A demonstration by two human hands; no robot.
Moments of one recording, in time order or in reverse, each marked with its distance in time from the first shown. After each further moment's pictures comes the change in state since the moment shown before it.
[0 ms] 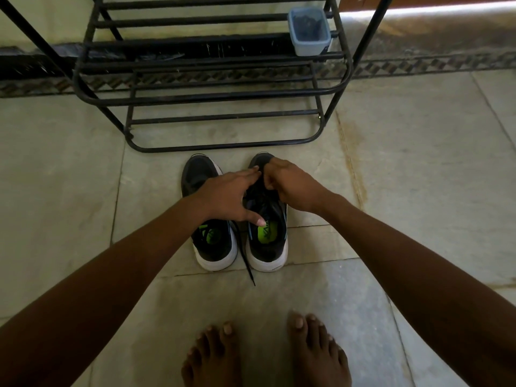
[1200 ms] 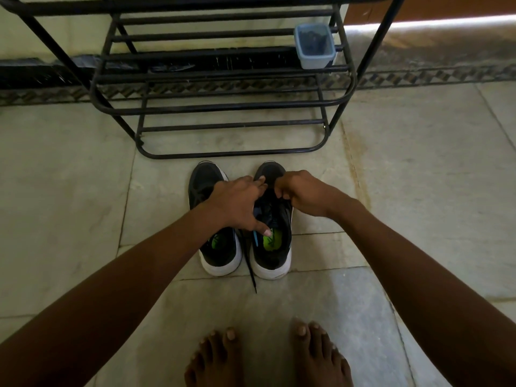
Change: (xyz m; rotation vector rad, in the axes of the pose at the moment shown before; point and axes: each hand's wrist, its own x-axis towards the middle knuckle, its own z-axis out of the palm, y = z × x) left_hand -0.002 0.024 -0.009 0.302 -0.021 -0.052; right_hand -0.009 0.002 -0.022 -0.019 -0.147 -0.009
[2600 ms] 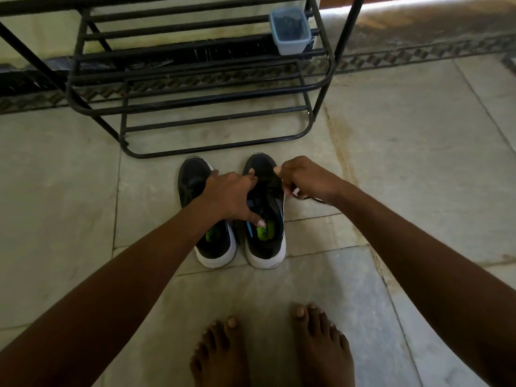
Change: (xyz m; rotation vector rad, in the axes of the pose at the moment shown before) left_hand 0.008 0.008 0.003 0.061 -0.086 -0.016; right_hand -0.031 -0.024 -0.018 0.726 0.106 0.451
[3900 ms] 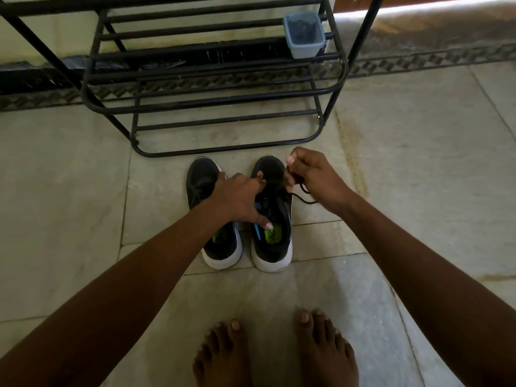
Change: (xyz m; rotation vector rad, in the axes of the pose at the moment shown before) left_hand 0.004 -0.003 0.006 -0.079 -0.014 -0.005; right_hand 0.002 0.001 0.009 0.311 0.116 -0.259
